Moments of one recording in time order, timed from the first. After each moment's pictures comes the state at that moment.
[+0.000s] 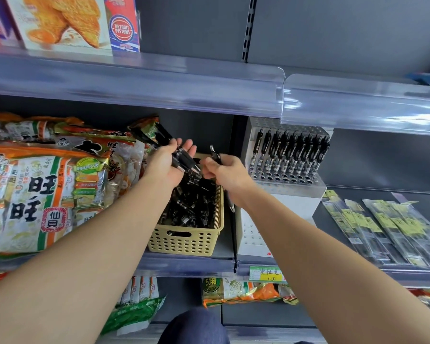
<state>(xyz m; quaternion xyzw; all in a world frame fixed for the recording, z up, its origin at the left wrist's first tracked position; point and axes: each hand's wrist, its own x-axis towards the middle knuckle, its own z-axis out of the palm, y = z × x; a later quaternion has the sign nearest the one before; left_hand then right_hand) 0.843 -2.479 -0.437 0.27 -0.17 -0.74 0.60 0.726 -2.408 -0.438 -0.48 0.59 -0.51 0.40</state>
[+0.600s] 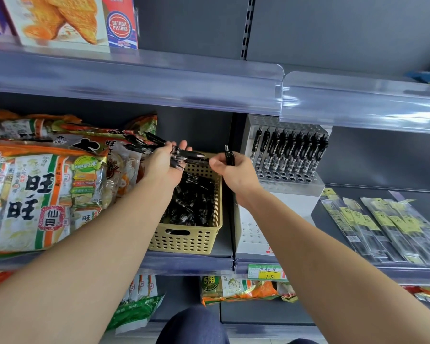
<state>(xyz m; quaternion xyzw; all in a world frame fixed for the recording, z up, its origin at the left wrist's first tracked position) 0.839 -2.480 -0.441 0.26 -0.12 -0.73 0.62 0.716 -2.401 -0.439 -0.45 0.60 -0.55 0.37</state>
